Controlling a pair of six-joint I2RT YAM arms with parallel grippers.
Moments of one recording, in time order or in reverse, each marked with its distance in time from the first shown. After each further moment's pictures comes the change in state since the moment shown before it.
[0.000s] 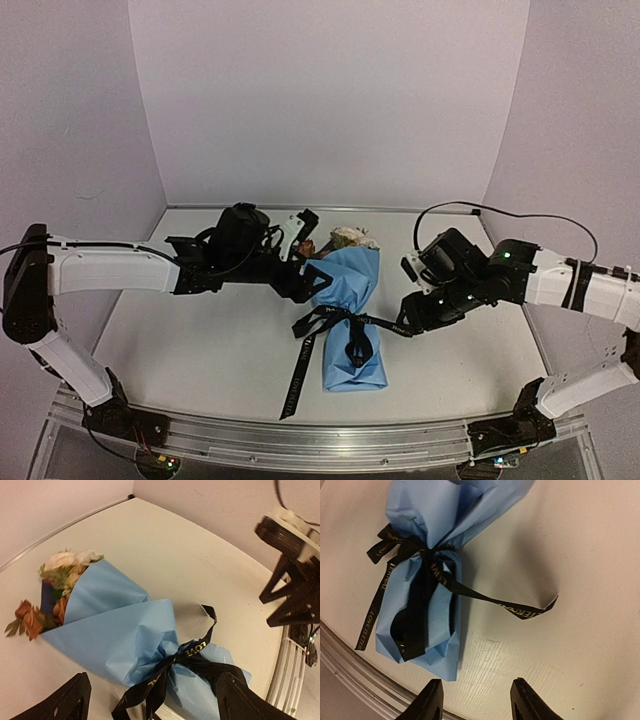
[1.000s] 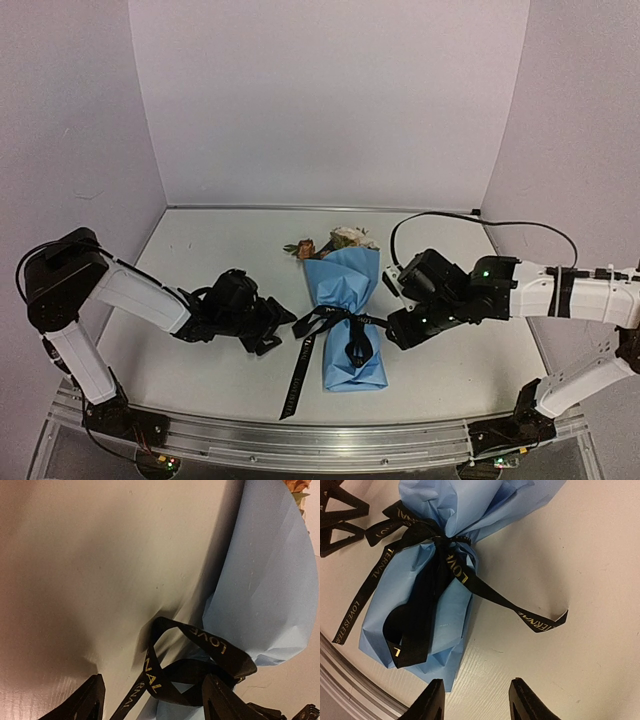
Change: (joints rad) left arm 0.058 0.129 -0.403 0.300 0.001 -1.437; right arm 0.127 0.078 -0.032 0.090 0.120 -0.061
